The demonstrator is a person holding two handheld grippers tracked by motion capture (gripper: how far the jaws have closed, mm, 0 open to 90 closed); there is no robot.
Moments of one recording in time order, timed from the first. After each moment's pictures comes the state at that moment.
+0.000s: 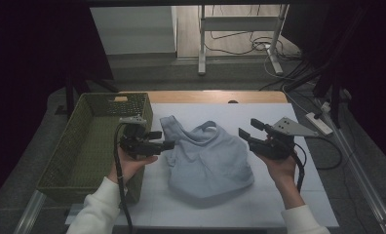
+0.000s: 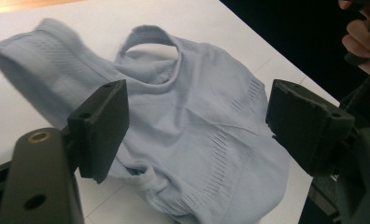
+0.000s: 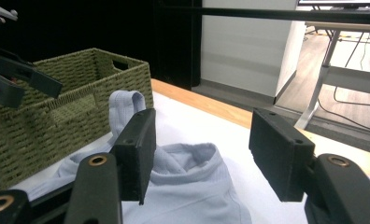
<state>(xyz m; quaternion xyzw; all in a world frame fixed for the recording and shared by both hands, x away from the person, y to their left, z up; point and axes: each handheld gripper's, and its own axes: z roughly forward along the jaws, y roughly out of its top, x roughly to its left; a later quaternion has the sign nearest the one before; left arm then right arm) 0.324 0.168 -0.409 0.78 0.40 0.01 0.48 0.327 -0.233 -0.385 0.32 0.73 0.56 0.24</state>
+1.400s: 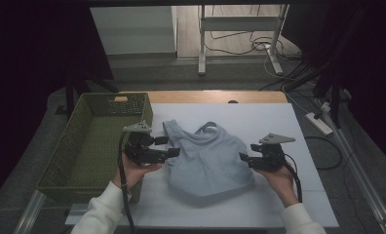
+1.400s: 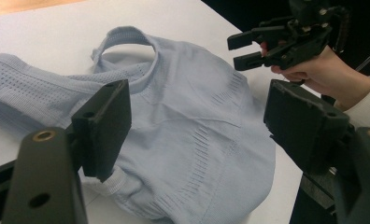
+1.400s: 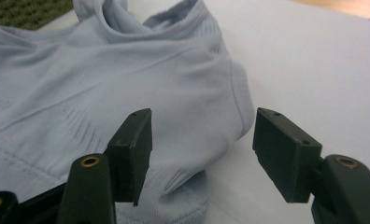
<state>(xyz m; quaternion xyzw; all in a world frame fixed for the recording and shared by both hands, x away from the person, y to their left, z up) 0.311 0.156 -0.415 0.78 0.37 0.01 0.50 0.353 -0.250 -0.477 0.39 0.81 0.41 0.16</state>
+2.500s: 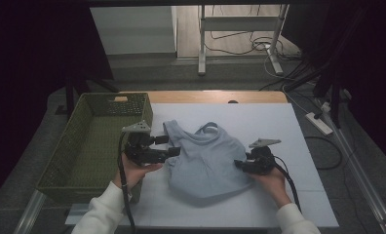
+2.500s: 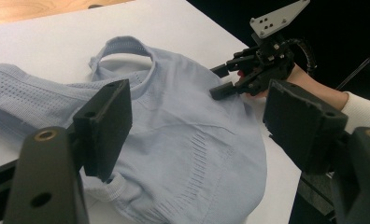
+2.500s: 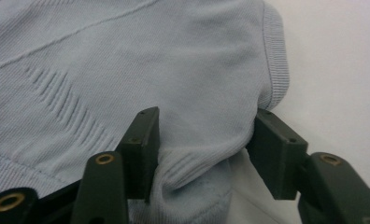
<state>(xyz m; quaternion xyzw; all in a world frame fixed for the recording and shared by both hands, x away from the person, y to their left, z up) 0.309 0.156 -0.414 0.77 0.37 0.02 0.51 0.365 -0.238 -0.514 0.40 0.84 0.36 0.12</state>
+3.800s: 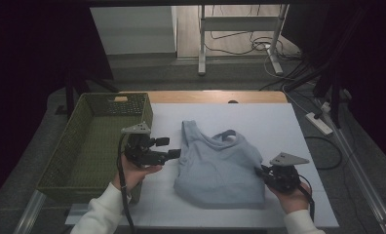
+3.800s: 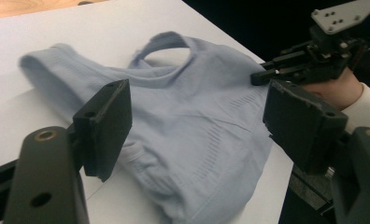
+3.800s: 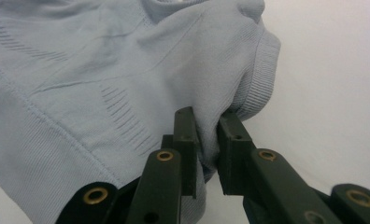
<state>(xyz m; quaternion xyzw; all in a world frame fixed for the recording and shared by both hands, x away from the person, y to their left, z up) 0.305 0.155 -0.414 0.78 0.36 0.00 0.52 0.287 -0.278 -0.473 0.38 0.82 0.38 0.19</state>
